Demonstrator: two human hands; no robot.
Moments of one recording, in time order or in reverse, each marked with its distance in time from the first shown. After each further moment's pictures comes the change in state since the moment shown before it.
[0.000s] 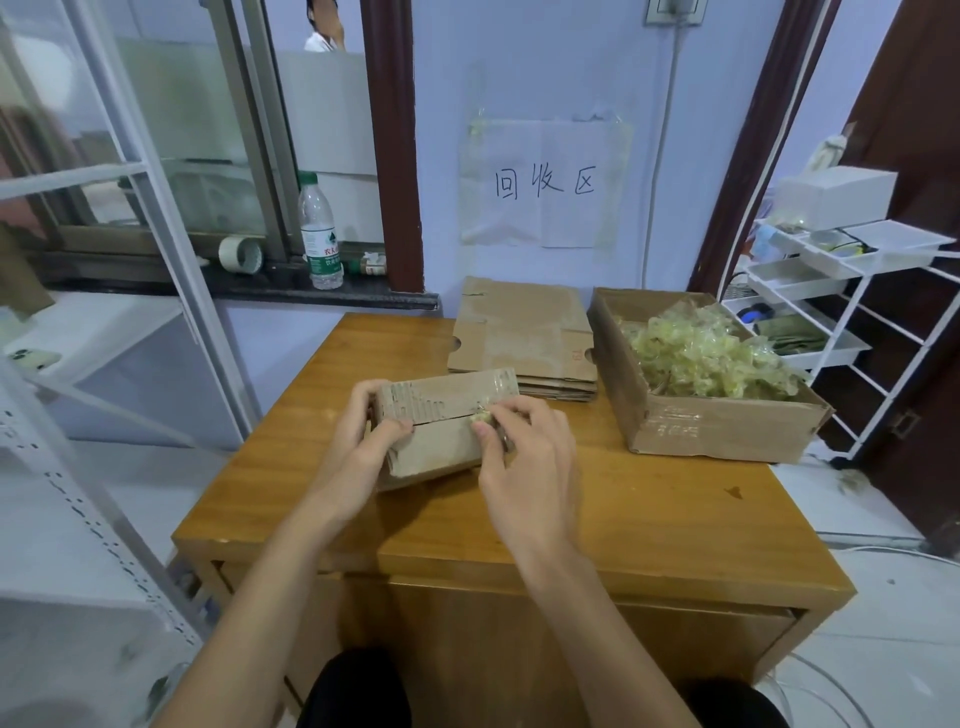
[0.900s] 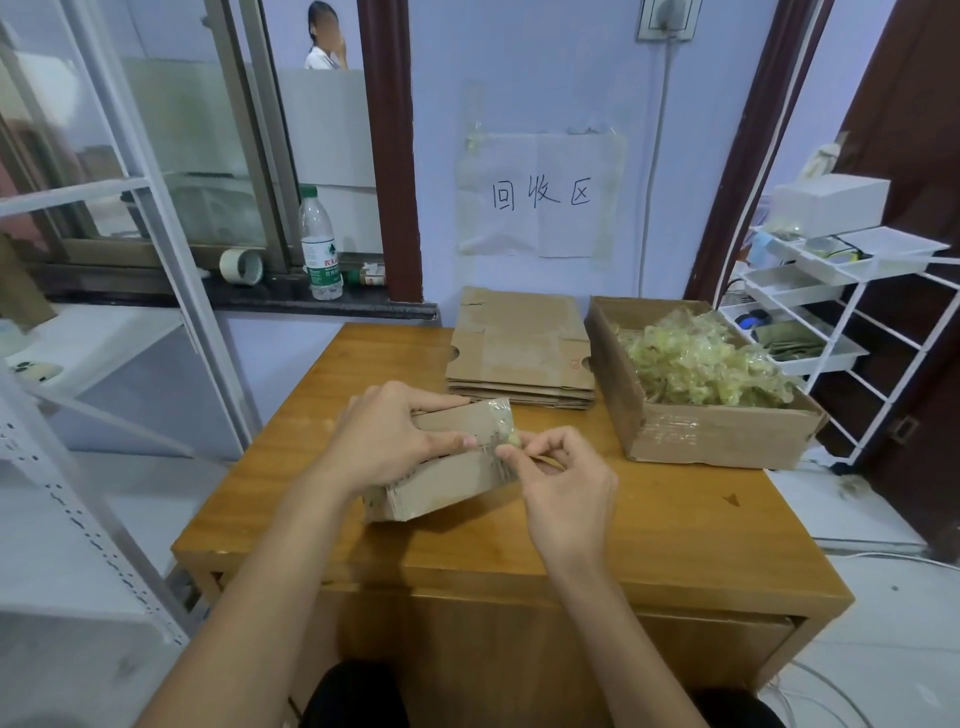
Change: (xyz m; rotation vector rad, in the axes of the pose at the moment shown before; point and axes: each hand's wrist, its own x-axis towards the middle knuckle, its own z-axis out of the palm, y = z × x) left_hand 0.027 0.055 0.011 0.689 -0.153 0.028; right_hand -0.002 0.022 -0.017 0.414 0.077 0.283
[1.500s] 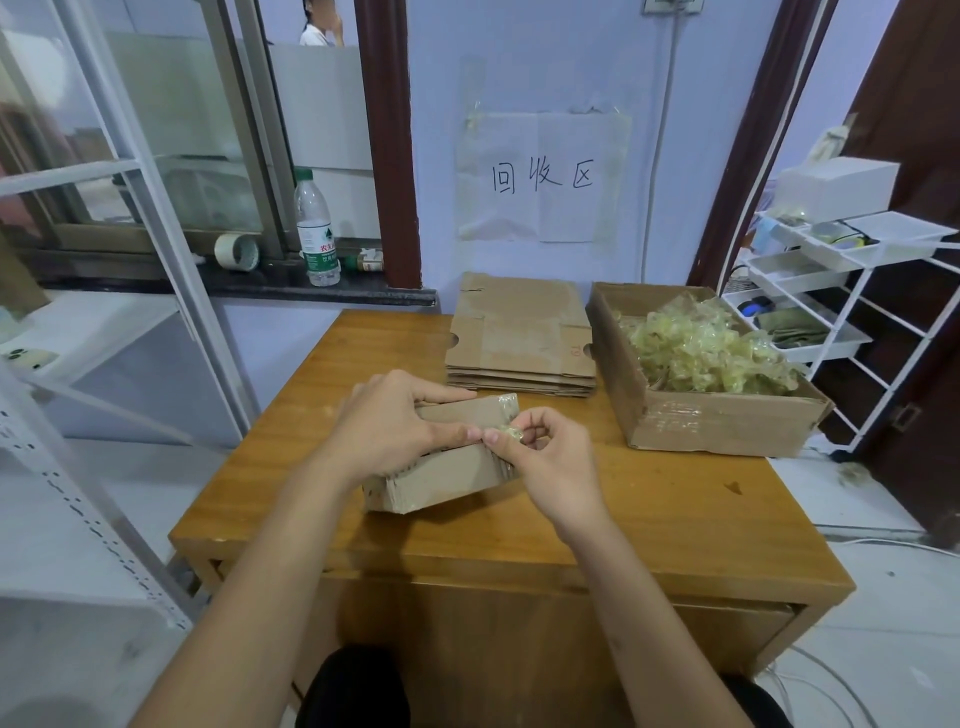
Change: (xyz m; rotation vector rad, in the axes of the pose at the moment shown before) left_hand 0.002 0.001 0.004 0.010 -0.004 0.007; right_hand 0.028 0.009 0.001 0.015 -0.310 0.190
